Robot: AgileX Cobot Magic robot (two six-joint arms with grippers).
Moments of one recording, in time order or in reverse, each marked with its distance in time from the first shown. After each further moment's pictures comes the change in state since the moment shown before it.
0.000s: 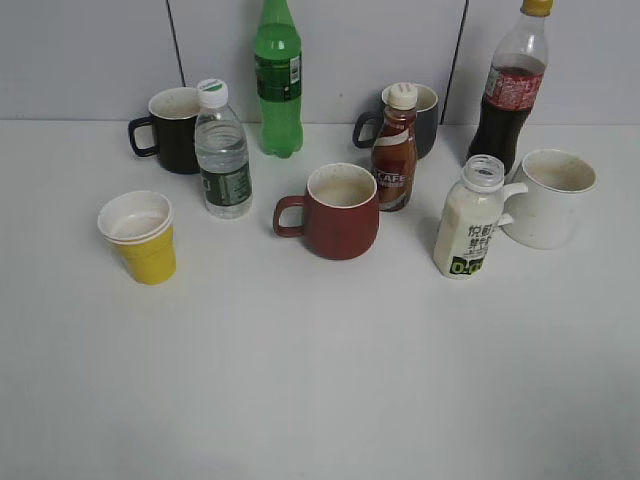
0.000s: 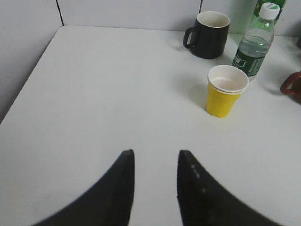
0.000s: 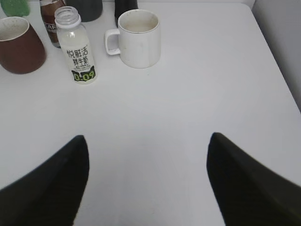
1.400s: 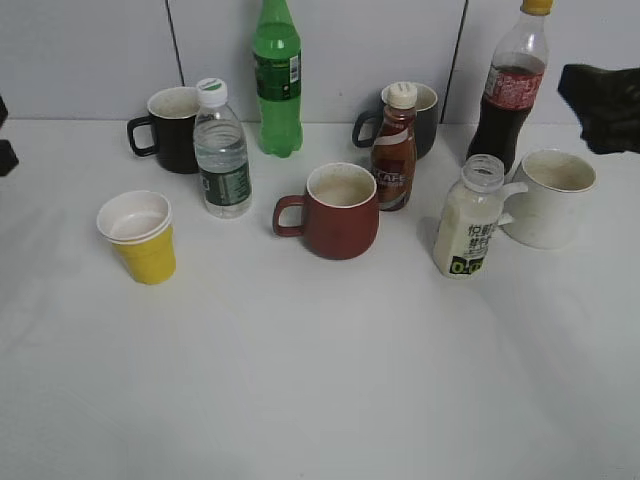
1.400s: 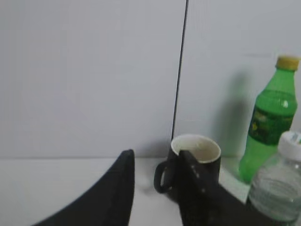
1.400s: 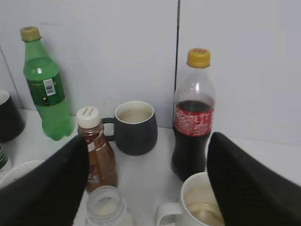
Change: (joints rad) left arm -0.003 1.443 0.169 0.024 -2.025 0.000; right arm 0.222 1.183 0.036 0.016 -1.526 -0.004
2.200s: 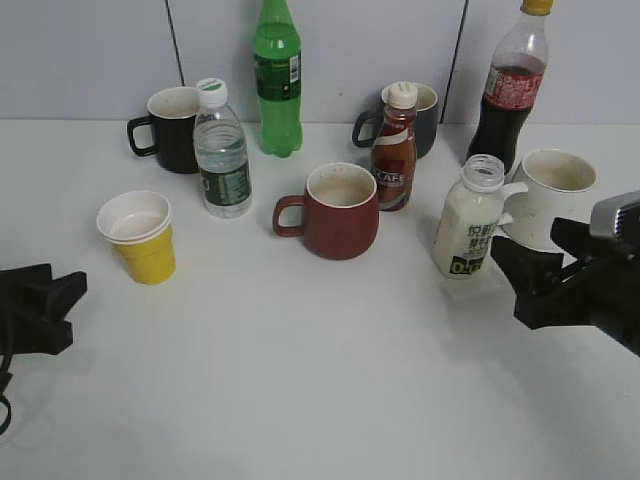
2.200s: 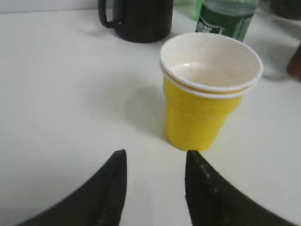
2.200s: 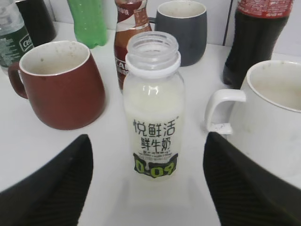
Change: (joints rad) left arm 0.000 0.359 0.230 0.151 -0.234 0.027; right arm 0.026 0.456 0.307 -0.139 -0.635 0.048
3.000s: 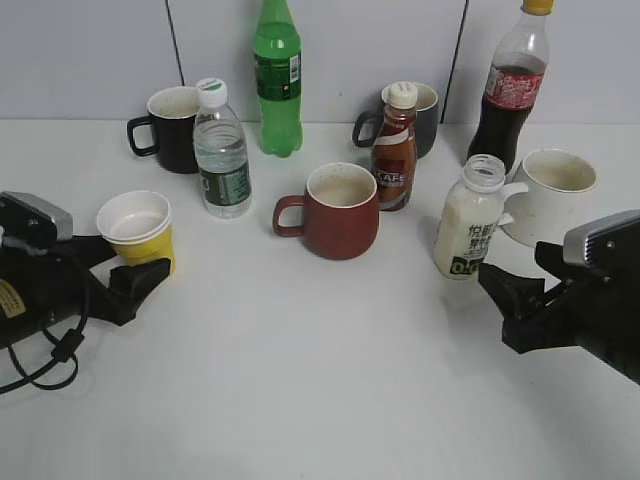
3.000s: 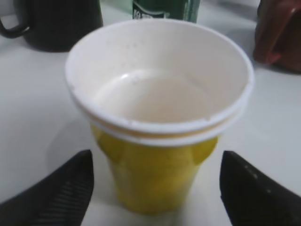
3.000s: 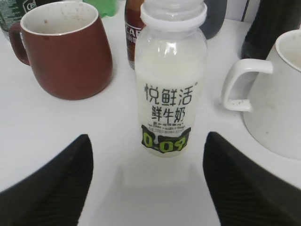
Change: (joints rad) left arm 0.000 0.319 -0.328 0.292 -0.005 0.048; right arm 0.000 0.150 0.001 -0.034 -0.087 -0.044
